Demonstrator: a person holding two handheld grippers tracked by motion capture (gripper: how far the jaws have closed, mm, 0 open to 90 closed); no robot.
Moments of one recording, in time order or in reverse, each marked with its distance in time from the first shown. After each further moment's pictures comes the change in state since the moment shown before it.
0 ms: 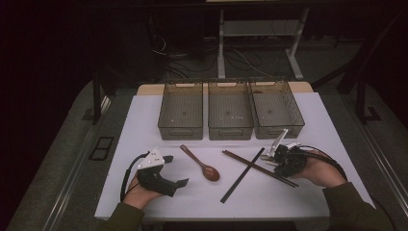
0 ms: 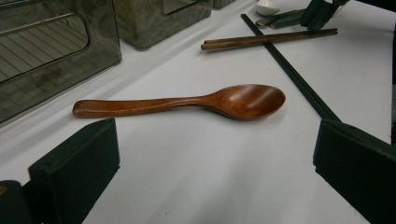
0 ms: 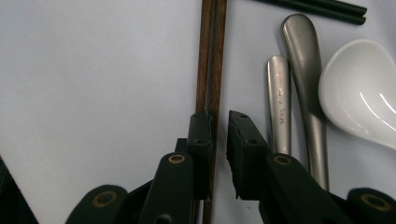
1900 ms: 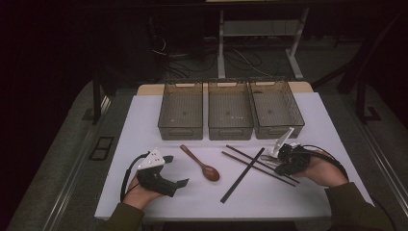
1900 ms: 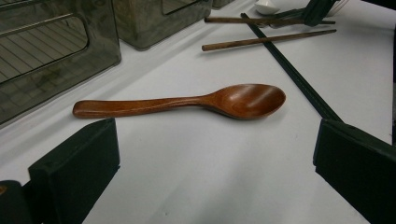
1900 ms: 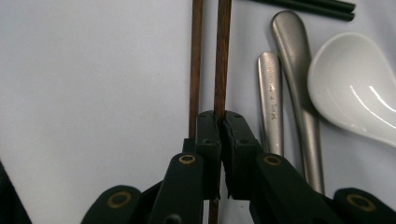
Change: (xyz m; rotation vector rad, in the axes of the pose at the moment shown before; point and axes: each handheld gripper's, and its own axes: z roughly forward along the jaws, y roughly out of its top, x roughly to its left) left arm -0.001 0.000 0.000 0.002 0.002 0.004; right arm -0.010 -0.010 -0.001 -0.055 0.015 -0.002
